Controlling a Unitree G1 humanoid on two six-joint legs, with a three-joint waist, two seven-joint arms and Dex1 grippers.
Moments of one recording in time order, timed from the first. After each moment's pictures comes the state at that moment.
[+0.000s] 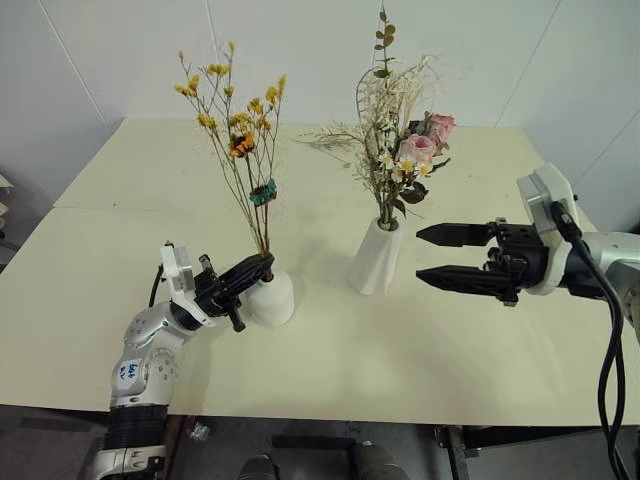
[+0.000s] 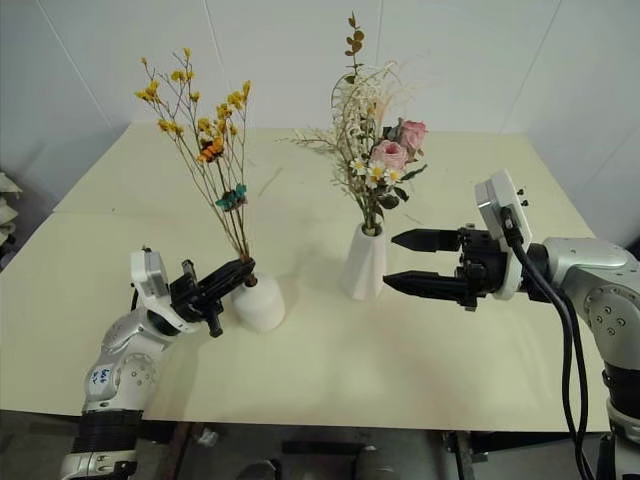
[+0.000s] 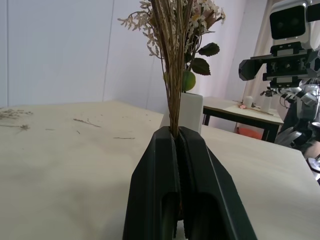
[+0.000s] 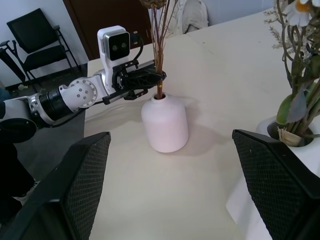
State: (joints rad) left arm -0.36 0.35 0.21 0.08 -0.65 0.07 -1.03; right arm -0.57 -0.92 -0.21 -0.27 0.95 0.85 1.08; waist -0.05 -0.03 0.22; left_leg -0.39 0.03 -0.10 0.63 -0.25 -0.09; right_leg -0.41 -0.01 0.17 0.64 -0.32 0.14
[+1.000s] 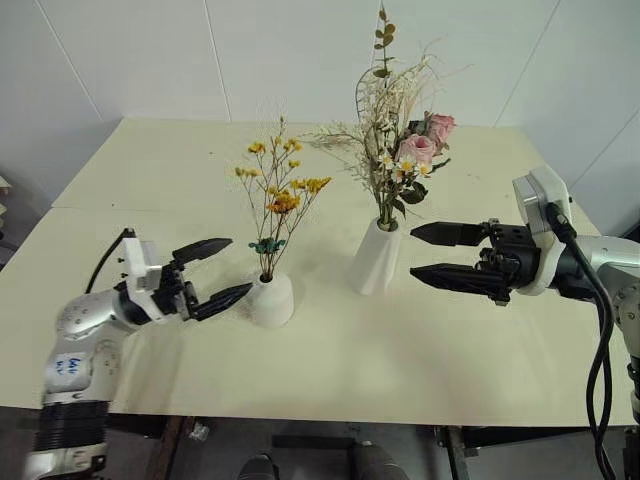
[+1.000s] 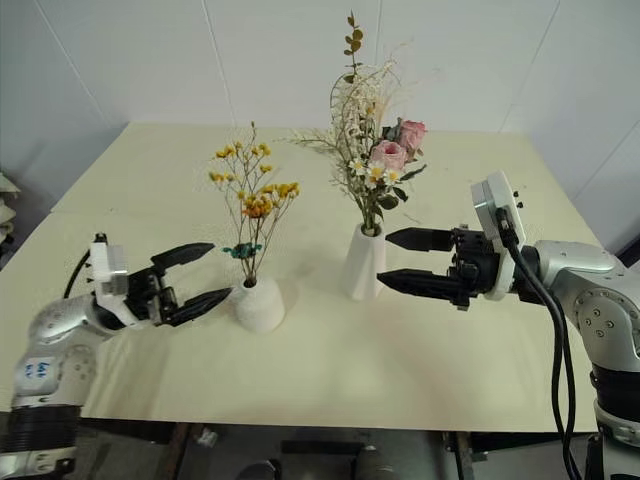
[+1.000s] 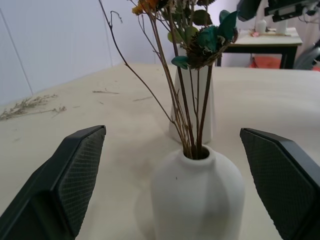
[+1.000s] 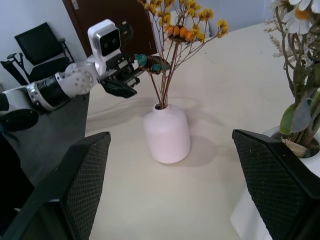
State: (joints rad) left arm -0.32 0.67 0.27 0.04 -0.61 0.07 -1.13; right arm -0.57 -0.88 -0.20 -0.25 0.95 0.83 1.09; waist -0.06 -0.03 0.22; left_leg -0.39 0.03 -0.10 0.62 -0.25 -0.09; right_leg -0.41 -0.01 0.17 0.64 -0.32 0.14
